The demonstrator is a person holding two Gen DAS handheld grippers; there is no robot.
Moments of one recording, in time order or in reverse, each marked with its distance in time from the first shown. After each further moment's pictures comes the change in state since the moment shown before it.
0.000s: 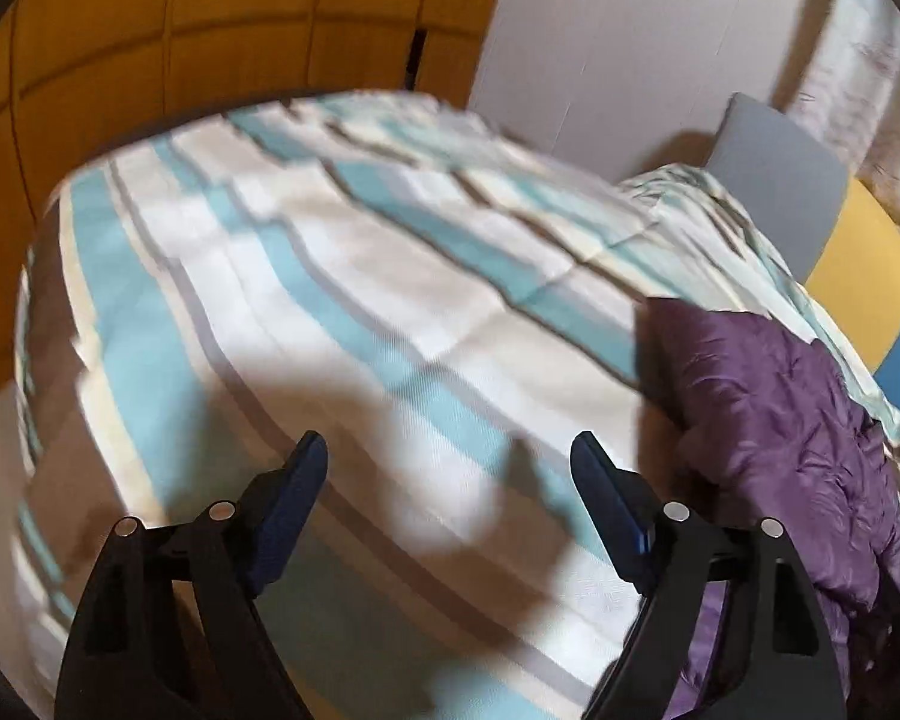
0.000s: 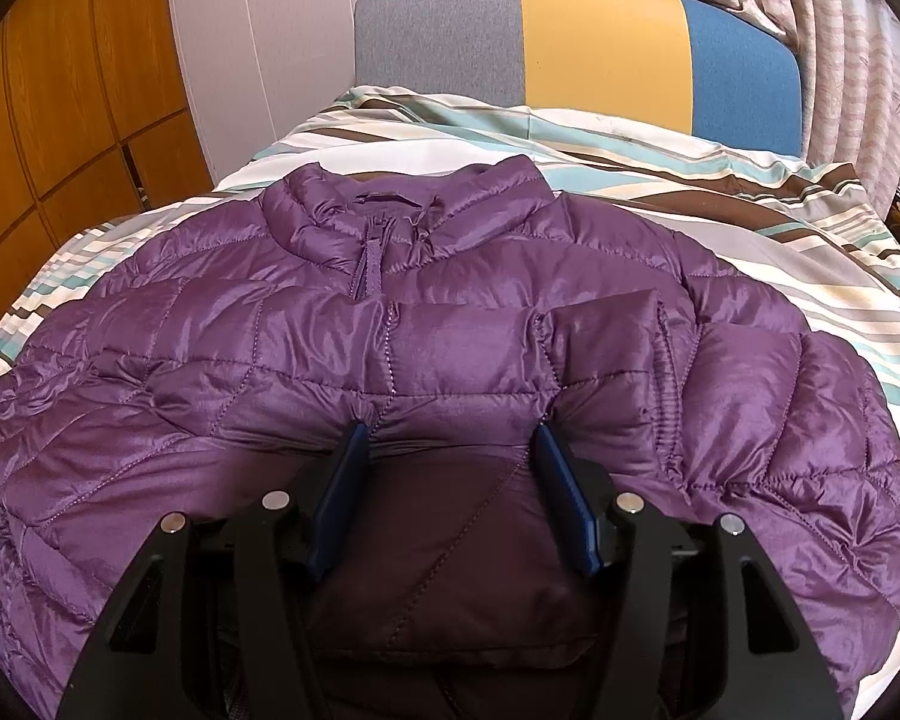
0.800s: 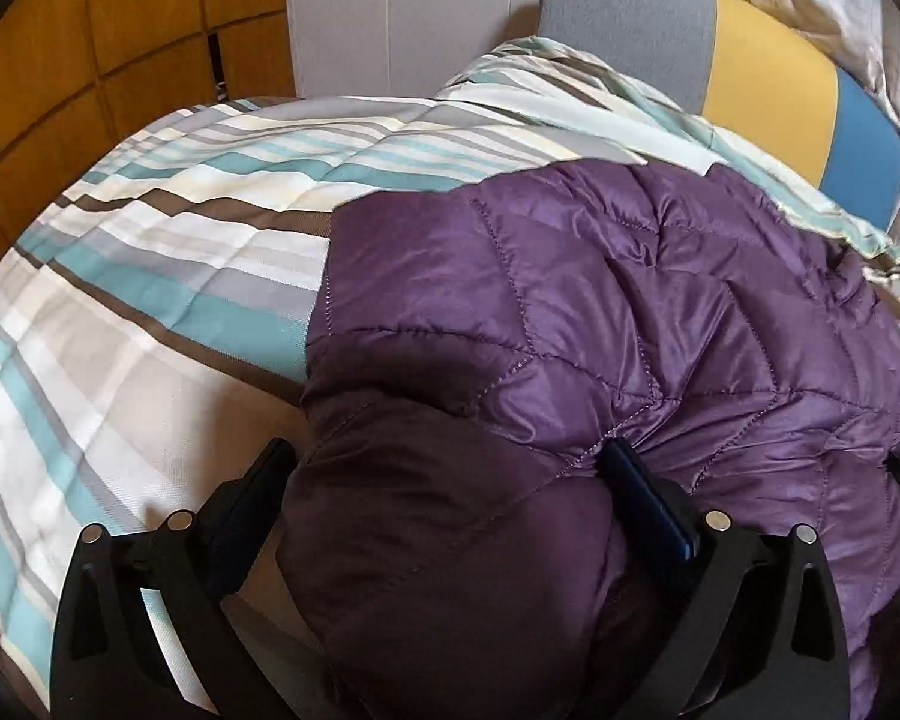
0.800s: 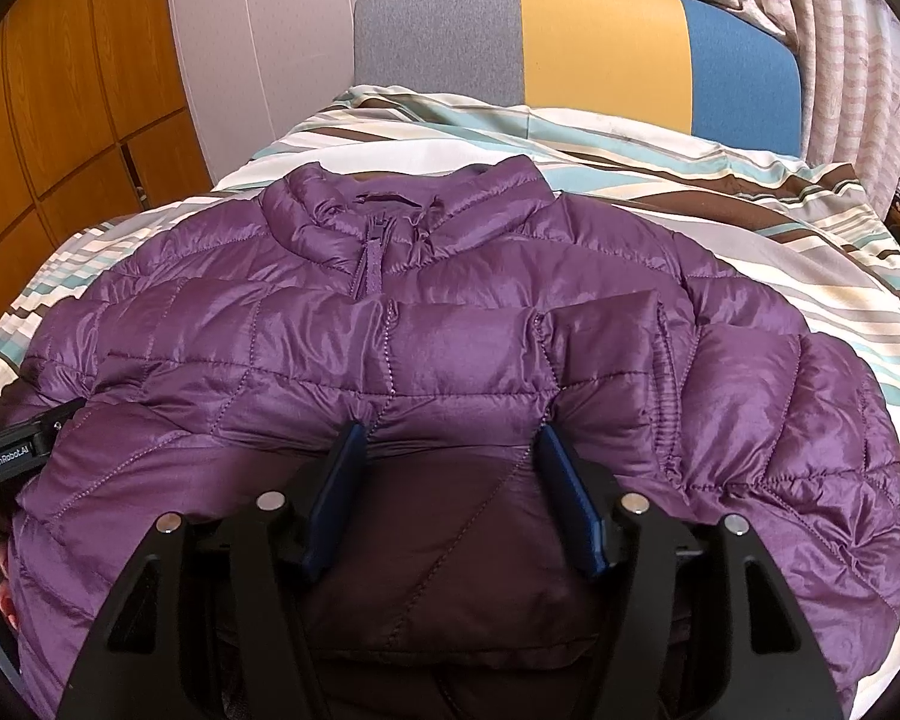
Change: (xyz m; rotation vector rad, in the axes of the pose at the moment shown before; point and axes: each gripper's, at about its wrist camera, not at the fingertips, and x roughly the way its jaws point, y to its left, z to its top) left arm 0.077 -0.143 -0.004 0.365 0.149 -0.104; right arm -0.001 0.001 0.003 0.003 0.007 0.001
